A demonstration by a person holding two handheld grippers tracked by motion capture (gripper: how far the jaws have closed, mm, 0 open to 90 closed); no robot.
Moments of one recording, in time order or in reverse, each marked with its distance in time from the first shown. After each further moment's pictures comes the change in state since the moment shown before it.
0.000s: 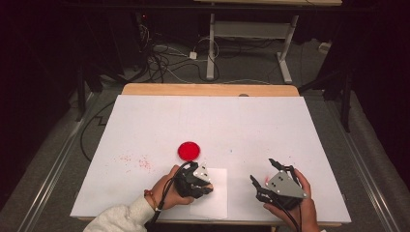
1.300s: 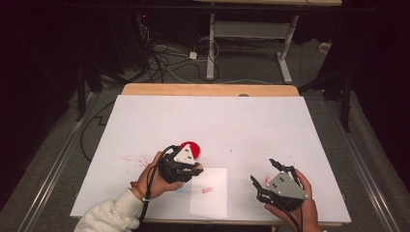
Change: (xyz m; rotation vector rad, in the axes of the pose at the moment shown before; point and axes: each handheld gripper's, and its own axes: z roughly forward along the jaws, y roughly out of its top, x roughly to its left) left arm 0.024 -0.005 -0.057 -0.124 0.137 -0.058; right arm -0.001 0.000 -0.003 -0.010 0.002 -0.012
